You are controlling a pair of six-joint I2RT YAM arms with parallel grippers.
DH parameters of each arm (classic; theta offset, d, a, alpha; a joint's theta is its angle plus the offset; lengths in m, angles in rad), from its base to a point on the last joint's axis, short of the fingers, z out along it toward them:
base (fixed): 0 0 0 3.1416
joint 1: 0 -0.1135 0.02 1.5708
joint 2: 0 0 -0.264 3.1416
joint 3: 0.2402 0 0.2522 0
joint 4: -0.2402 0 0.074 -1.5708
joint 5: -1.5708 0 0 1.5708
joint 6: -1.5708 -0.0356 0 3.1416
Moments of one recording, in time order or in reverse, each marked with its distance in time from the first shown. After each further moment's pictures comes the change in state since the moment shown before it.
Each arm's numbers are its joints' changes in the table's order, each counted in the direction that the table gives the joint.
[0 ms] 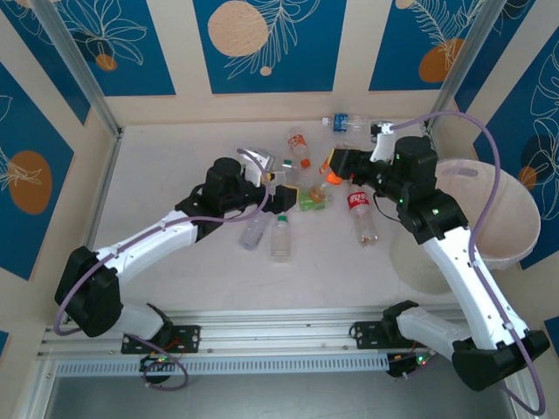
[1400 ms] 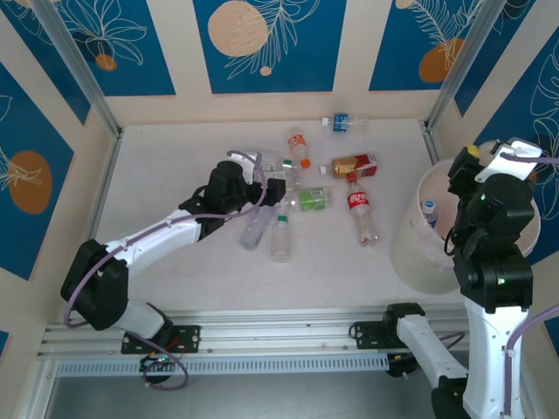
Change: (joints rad) left arm -0.034 0.049 -0.035 -0.008 0.259 0.080; right arm 0.326 -0.247 0.185 -0.238 -0.789 0.374
